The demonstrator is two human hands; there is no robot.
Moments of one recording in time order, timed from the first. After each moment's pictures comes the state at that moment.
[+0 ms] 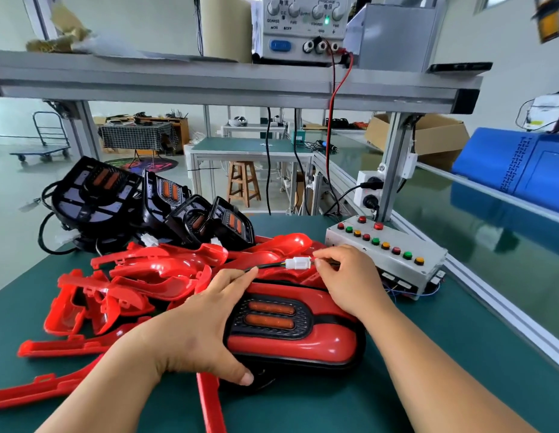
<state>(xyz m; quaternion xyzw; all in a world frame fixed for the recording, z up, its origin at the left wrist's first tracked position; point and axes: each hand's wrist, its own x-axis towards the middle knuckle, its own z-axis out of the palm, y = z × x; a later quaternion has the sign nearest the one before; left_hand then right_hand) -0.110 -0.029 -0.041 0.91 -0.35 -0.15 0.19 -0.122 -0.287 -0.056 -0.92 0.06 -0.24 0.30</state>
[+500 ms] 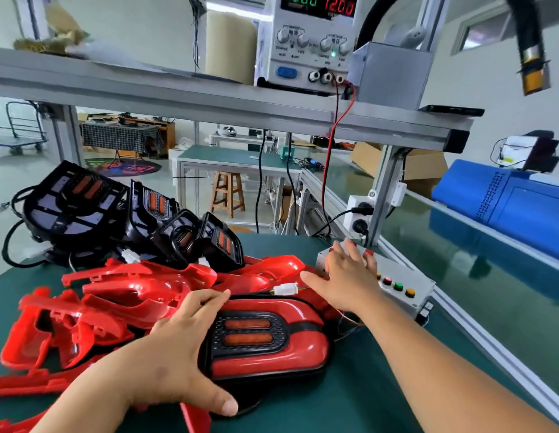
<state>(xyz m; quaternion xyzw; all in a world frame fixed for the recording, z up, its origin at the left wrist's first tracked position) -0.095 -0.017 -0.041 0.91 -0.28 -0.19 0.23 -0.065 -0.332 -0.049 -0.99 0.12 -0.08 0.02</state>
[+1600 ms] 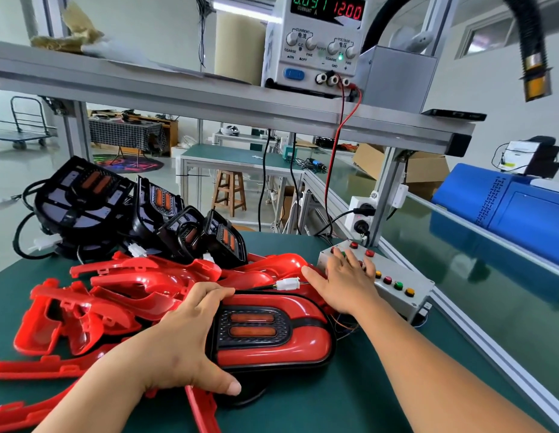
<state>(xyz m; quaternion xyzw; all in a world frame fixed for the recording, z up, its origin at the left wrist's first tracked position) -0.093 -0.019 -0.045 0.90 -0.31 -0.16 0.27 -0.060 -0.329 -0.060 -0.99 0.15 -0.05 -0.01</state>
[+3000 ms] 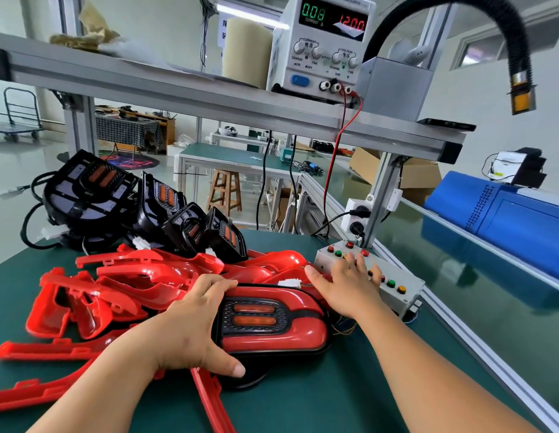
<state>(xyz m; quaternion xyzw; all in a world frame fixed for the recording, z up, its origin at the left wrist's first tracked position) -0.089 -0.018 -0.051 0.90 -0.31 -0.14 0.27 -0.083 -0.326 -0.057 -0.98 0.20 -0.06 0.03</state>
